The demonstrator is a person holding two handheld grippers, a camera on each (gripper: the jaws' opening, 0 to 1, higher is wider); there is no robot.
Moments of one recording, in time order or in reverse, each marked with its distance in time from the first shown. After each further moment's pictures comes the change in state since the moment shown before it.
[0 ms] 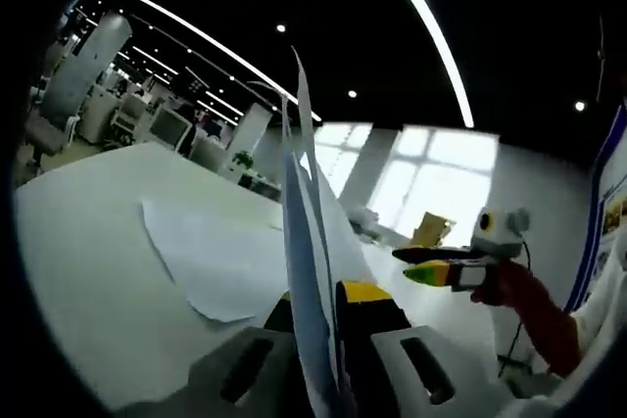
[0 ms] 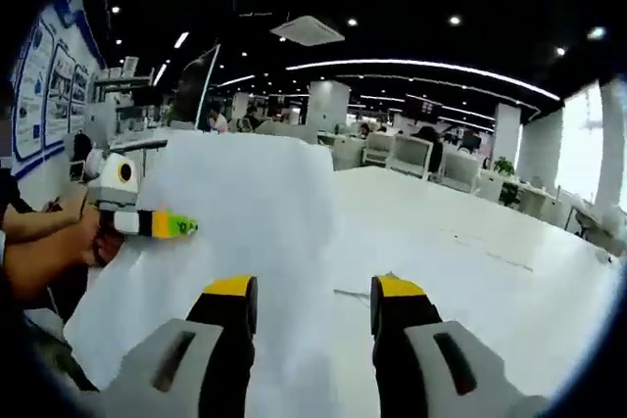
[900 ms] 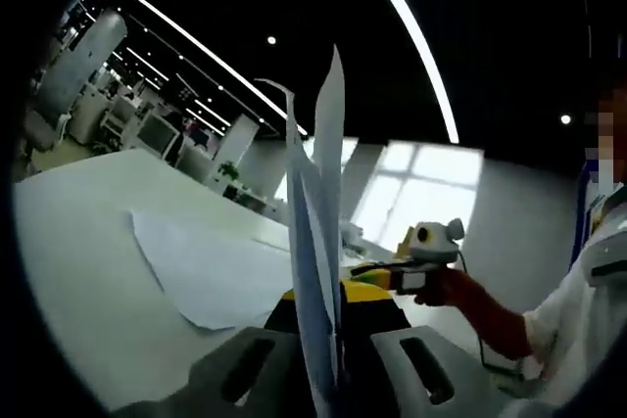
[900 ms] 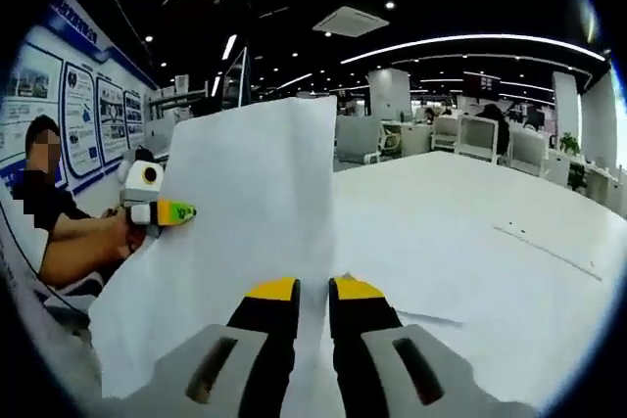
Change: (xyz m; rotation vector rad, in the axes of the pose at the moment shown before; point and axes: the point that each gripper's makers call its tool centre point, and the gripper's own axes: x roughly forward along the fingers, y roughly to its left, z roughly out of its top) left arm -0.005 -0.003 0.015 -0.023 -0.058 -0.061; right arm 0.029 0.005 -0.008 -0.068 0.069 0.380
